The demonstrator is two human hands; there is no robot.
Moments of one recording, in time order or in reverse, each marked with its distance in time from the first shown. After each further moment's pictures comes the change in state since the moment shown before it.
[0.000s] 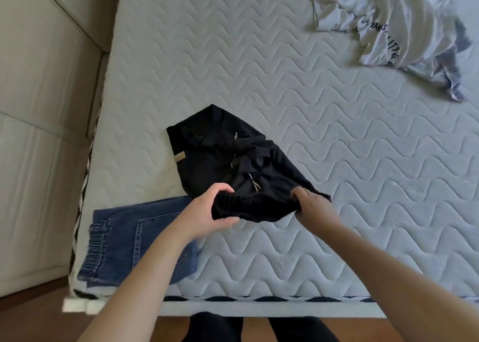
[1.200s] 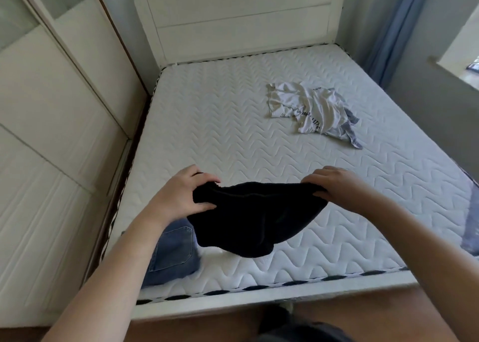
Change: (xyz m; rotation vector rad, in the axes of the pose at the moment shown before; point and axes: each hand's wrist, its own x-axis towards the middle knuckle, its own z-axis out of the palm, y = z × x) left_hand -0.248 0.165 -0.049 0.505 0.386 0.525; right_hand -0.284 -0.028 -0.233 -0.304 0.337 -0.437
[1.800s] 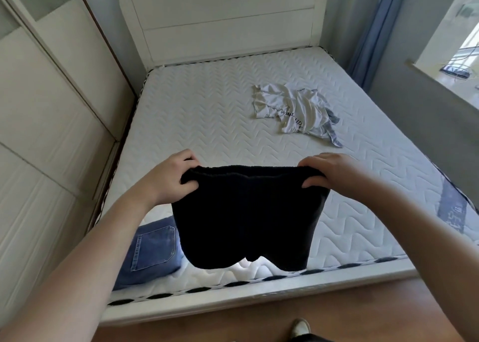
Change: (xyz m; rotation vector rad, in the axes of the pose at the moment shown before) left_hand 0.030 0.061 -0.013 -0.068 -0.070 0.065; right_hand -0.044 0.025 -0.054 0.095 0.105 0.030
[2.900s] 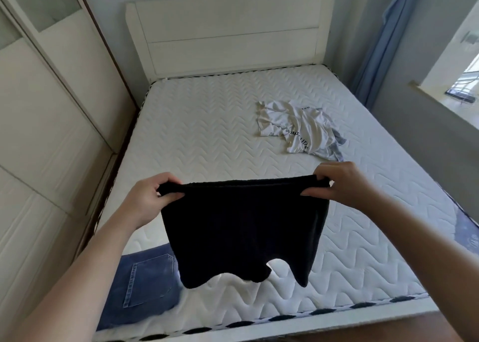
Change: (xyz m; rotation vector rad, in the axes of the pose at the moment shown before) left_hand 0.018 -0.086 -0.019 -0.332 0.247 -0.328; right_hand 0.081 0.035 0.013 0.119 0.309 -0.055
